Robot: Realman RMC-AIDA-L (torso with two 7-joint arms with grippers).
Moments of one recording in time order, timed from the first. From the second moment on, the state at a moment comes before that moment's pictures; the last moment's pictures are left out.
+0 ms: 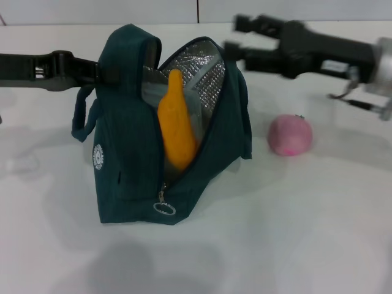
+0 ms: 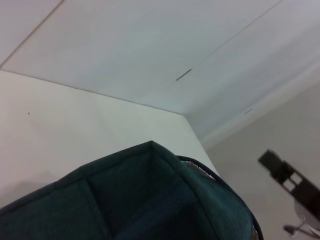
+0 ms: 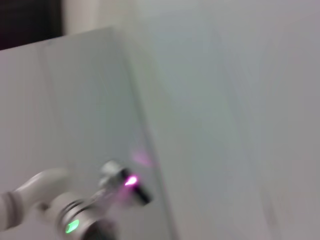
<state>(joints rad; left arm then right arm) -0.58 -1.91 0.71 0.84 1.93 1.77 -2.37 0.72 2.02 -1.06 -0.46 -1.32 -1.52 1.36</state>
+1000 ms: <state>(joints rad) -0.60 -1.91 0.71 0.84 1.93 1.77 -2.38 0.54 2.01 -1.08 -0.55 -1.67 -1.14 1.50</state>
